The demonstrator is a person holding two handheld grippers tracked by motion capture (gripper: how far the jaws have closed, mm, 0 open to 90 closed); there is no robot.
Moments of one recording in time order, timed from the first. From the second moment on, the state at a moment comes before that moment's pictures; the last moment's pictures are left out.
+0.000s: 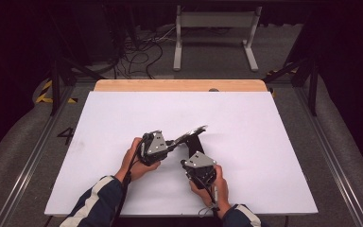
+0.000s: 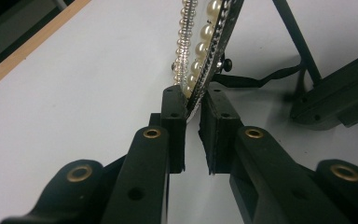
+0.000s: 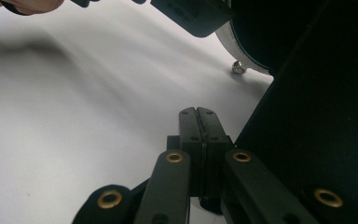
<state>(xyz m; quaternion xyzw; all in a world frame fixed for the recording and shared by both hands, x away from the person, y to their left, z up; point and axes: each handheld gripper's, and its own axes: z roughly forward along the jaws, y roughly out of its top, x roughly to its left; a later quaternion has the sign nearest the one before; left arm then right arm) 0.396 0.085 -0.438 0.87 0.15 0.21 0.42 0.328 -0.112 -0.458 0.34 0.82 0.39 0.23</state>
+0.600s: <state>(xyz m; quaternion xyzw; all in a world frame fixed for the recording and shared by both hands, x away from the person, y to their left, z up) 0.402 0.079 -0.443 0.86 0.16 0.21 0.44 0.329 -0.110 -0.459 0.34 0.82 0.40 0.22</state>
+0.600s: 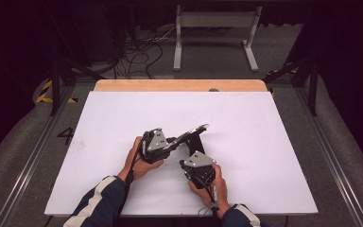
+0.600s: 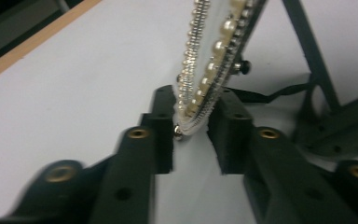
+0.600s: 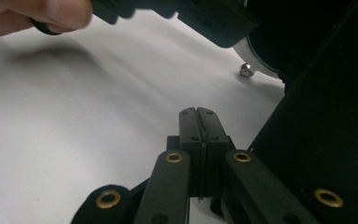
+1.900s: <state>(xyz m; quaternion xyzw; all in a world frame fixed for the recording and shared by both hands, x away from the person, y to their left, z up) 0.386 0.077 -0.437 0.87 0.13 0.22 0.42 0.337 -0.134 -0.456 0.36 0.82 0.40 0.21</state>
